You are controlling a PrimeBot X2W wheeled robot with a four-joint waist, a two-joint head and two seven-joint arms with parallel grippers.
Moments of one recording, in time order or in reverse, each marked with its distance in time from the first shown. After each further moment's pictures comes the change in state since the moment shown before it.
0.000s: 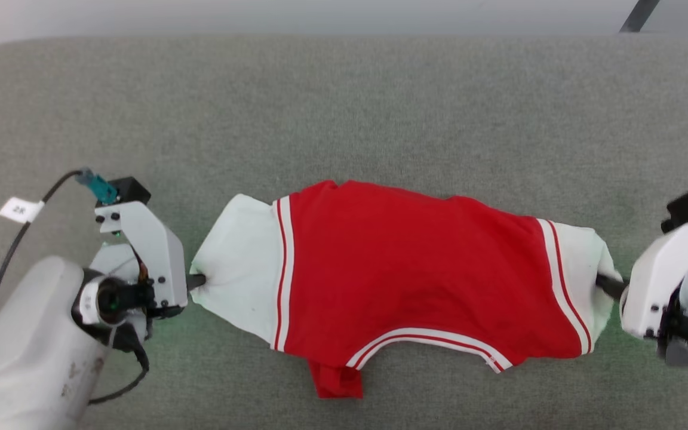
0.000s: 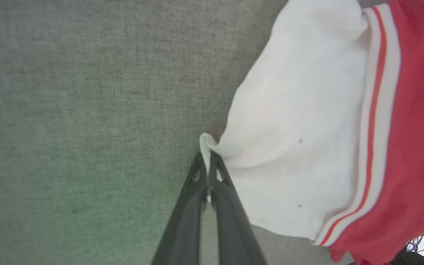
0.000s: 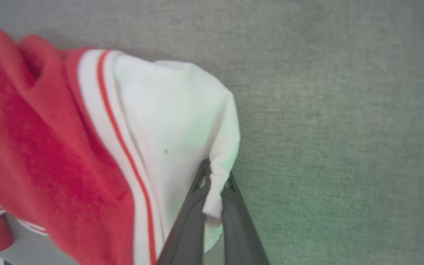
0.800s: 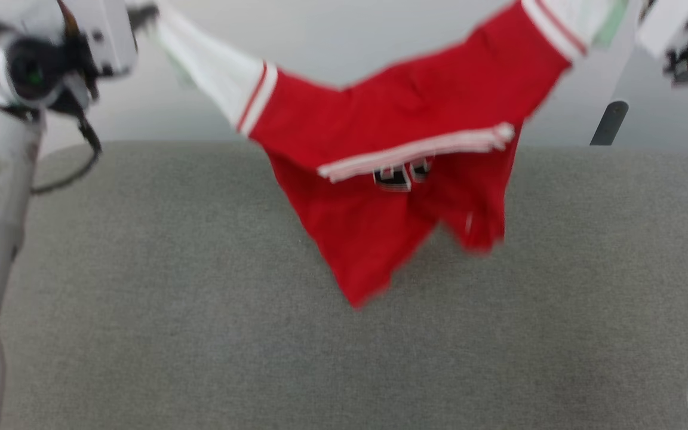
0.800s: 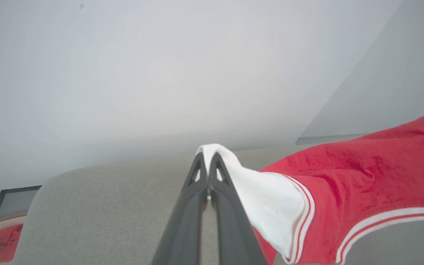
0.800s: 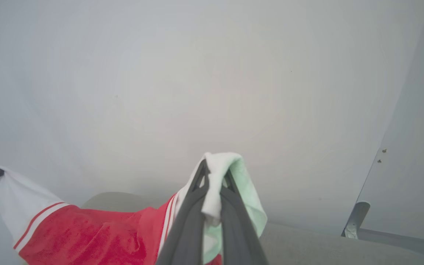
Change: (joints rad) left arm -0.570 -0.028 0.005 0.136 0.105 -0.094 -0.060; right arm -0.684 0.062 0.059 0.192 -0.038 0.000 -0.258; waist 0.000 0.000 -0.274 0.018
